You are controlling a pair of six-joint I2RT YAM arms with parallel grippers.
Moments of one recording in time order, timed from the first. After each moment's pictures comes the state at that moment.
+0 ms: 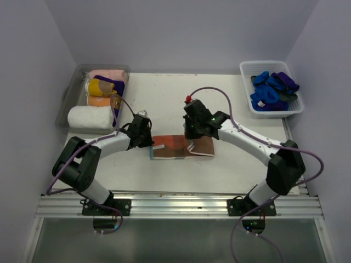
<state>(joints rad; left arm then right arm) -0.47 1.58 0.76 -0.16 -0.06 -0.65 0.73 1.54 1.24 -0.64 0.11 0.55</state>
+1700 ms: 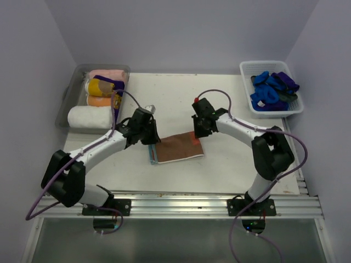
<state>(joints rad) -0.52 1.39 0.91 -0.40 0.07 -0.62 0.57 1.71 1.20 -0.55 0.08 0.47</state>
